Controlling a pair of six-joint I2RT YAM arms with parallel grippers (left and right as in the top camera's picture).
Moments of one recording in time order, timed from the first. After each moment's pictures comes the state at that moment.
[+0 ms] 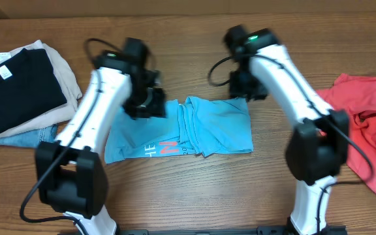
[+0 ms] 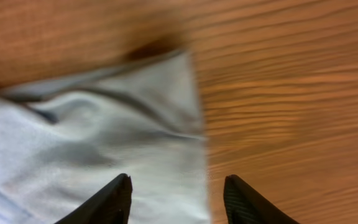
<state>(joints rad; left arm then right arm) -0.27 1.86 1.57 -1.24 0.28 -0.16 0.33 2.10 1.92 -1.41 0.11 0.45</state>
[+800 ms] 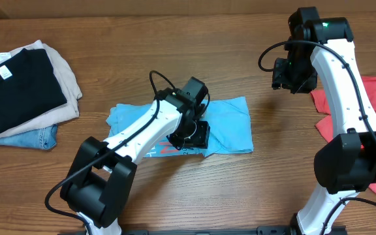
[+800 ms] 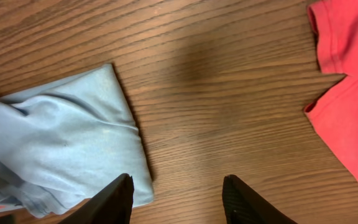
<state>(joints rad) -0.59 1.88 1.30 -0.92 0.33 -0.46 0.07 1.97 1.93 -1.48 -0.01 0.25</state>
